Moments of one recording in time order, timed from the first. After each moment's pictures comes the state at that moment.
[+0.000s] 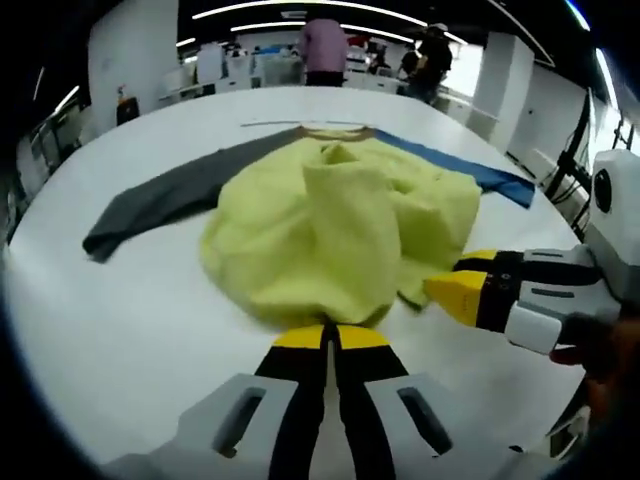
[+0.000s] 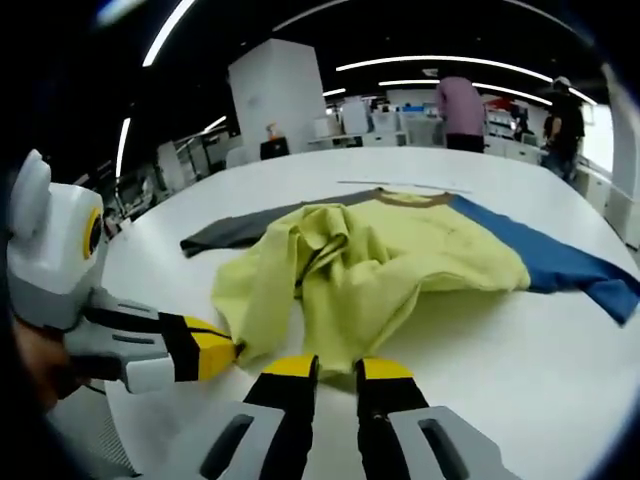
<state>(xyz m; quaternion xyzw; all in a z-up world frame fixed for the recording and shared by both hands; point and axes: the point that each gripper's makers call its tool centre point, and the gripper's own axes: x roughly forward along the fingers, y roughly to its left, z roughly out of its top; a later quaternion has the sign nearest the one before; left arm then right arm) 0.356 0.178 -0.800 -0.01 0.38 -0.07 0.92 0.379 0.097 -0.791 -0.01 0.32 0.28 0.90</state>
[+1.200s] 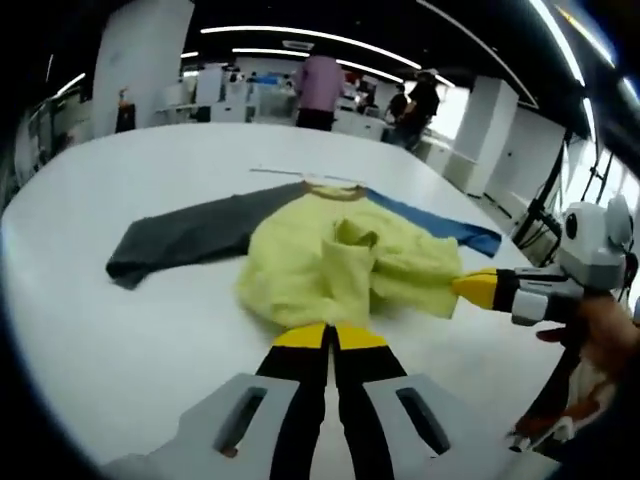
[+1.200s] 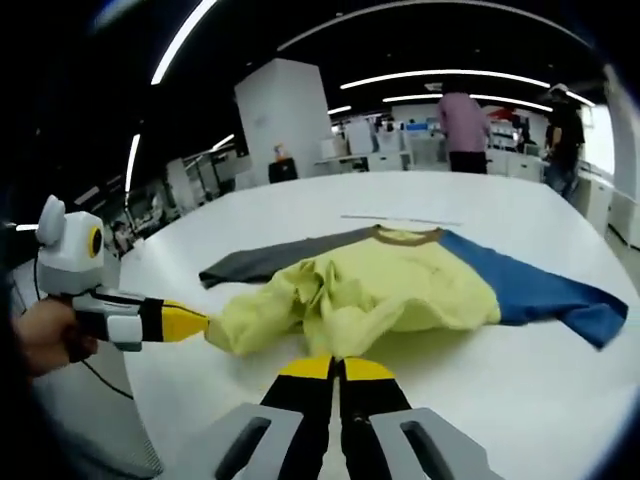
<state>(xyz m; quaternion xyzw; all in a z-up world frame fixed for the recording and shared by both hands) 0.345 0.215 -0.723 -0.08 0.30 -0.11 0.94 0.373 0.070 -0.725 0.01 0.28 0.30 0.91</state>
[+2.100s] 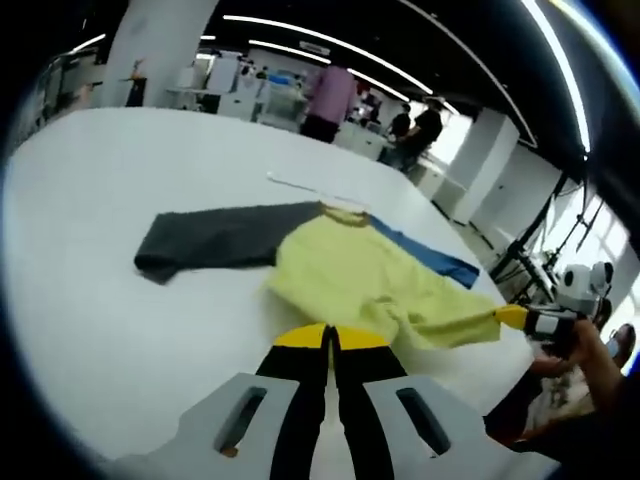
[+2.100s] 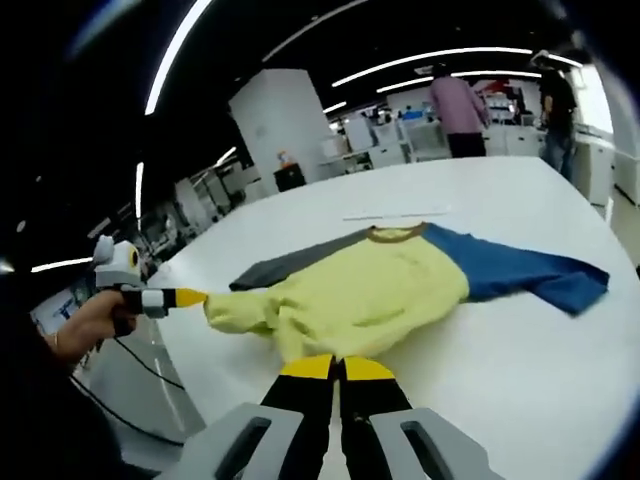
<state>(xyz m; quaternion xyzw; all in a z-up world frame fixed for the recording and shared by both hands) 0.325 0.265 -0.691 -0.18 0.31 -0.12 0.93 0.325 0.009 -0.688 0.09 0.32 0.32 0.89</state>
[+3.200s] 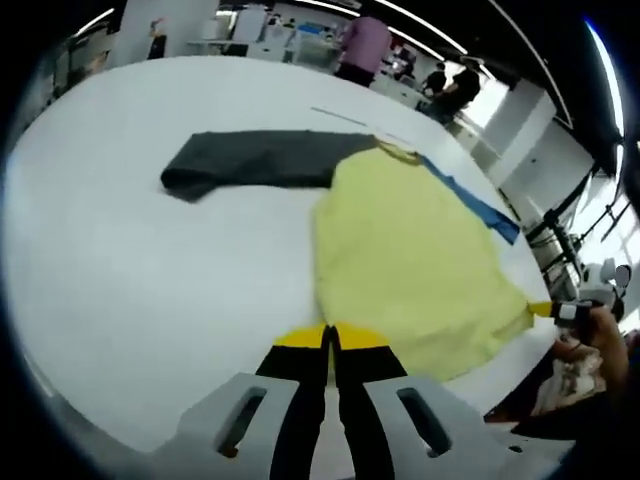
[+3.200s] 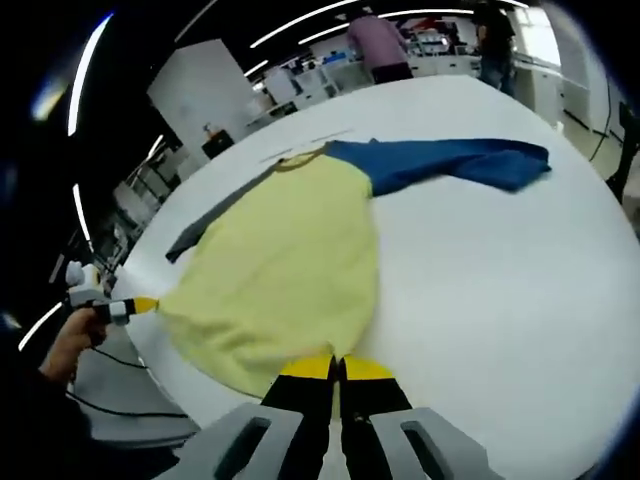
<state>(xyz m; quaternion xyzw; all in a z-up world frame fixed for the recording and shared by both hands) 0.295 0.293 -0.775 -0.14 0.42 -0.07 0.89 0.299 -0.058 -0.780 0.12 0.46 0.20 0.86</state>
